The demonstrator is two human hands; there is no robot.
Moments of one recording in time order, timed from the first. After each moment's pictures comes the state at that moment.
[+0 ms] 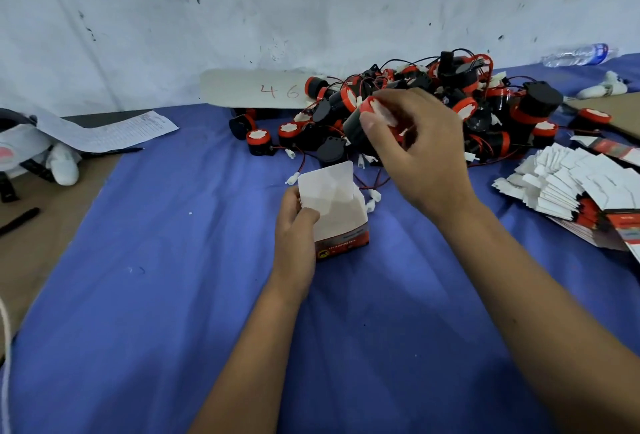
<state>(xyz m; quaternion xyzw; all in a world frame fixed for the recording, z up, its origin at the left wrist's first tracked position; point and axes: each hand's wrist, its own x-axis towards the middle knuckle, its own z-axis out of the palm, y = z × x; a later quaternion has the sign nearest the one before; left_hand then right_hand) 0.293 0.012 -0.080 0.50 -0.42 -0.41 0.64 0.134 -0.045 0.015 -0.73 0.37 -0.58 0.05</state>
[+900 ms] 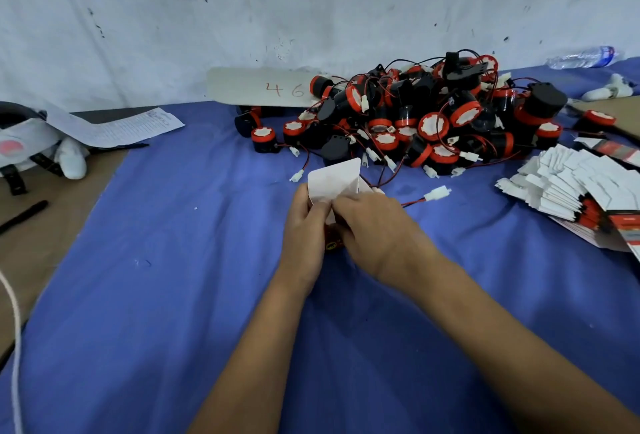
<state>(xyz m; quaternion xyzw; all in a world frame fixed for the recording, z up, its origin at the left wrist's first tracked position) 0.289 0.011 -0.080 0.49 -0.44 -0.42 0.62 0.164 0.002 -0.034 -0.89 0.43 -0.16 0.02</state>
